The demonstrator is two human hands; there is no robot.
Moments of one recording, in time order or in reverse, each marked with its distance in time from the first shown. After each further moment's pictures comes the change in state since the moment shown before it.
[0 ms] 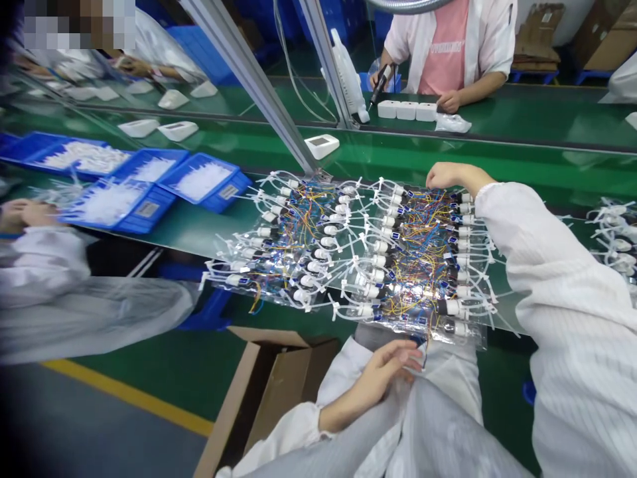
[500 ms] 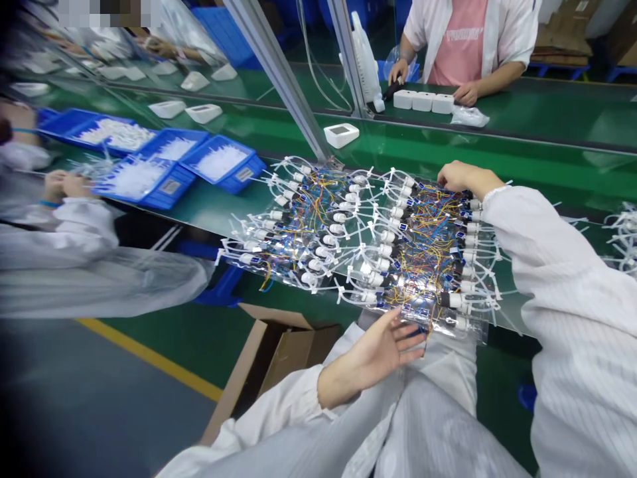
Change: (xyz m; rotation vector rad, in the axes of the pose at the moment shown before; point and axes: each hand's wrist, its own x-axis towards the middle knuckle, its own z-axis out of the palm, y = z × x) left_hand -0.009 0.074 0.032 -0.518 0.172 -0.333; right_hand 0.006 0.011 0.021 -0.220 -0.048 -0.071
